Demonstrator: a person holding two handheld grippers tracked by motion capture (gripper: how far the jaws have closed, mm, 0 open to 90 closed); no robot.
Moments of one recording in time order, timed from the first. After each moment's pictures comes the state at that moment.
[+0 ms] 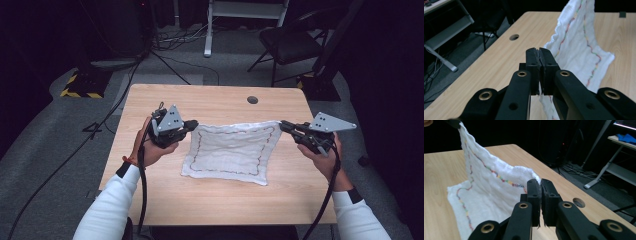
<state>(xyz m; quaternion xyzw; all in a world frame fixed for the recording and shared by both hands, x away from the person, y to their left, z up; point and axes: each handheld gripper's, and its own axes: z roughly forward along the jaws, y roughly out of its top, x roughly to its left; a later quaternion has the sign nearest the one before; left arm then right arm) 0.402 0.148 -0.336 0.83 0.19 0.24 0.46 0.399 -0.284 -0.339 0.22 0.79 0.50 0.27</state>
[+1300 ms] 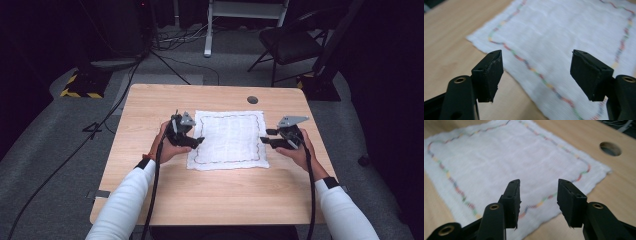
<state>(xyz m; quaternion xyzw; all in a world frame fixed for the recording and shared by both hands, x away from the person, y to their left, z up) 0.462 0.123 -0.449 0.88 0.29 0.15 0.36 0.476 -0.266 -0.443 0.28 0.86 0.39 0.16</state>
